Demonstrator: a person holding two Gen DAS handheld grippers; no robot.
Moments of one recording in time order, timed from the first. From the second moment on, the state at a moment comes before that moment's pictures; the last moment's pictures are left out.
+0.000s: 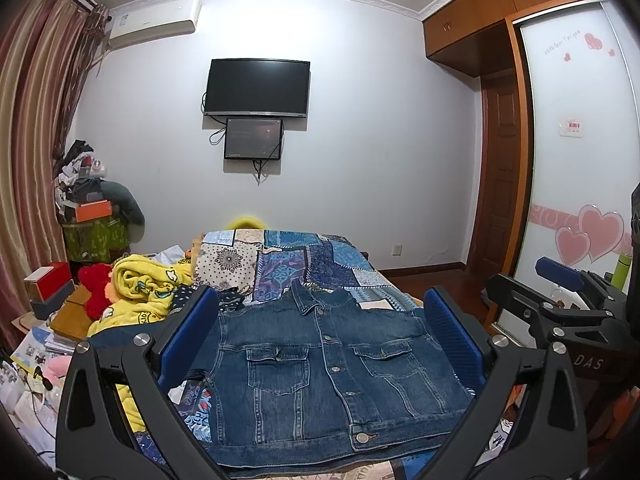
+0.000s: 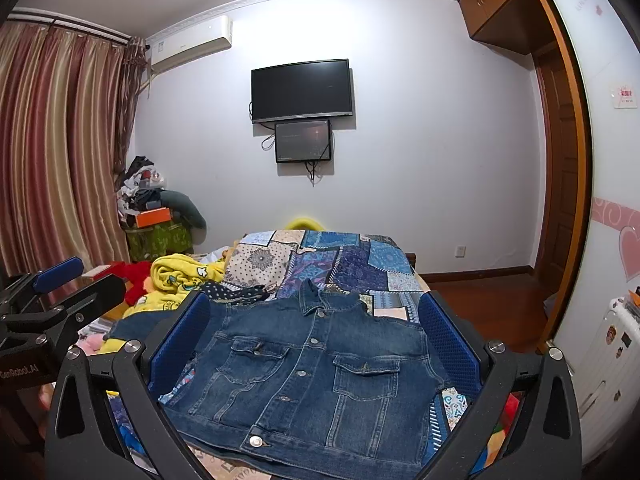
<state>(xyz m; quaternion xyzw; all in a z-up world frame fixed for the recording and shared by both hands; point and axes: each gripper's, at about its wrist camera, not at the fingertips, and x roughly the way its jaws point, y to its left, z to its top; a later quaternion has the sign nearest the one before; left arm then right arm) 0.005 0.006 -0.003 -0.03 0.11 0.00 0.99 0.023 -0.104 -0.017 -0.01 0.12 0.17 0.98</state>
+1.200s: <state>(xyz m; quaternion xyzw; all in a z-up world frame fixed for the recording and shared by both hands) 0.006 0.012 -0.007 -0.04 0.11 0.00 0.99 0.025 -0.104 -0.019 -0.02 0.12 0.17 0.98</state>
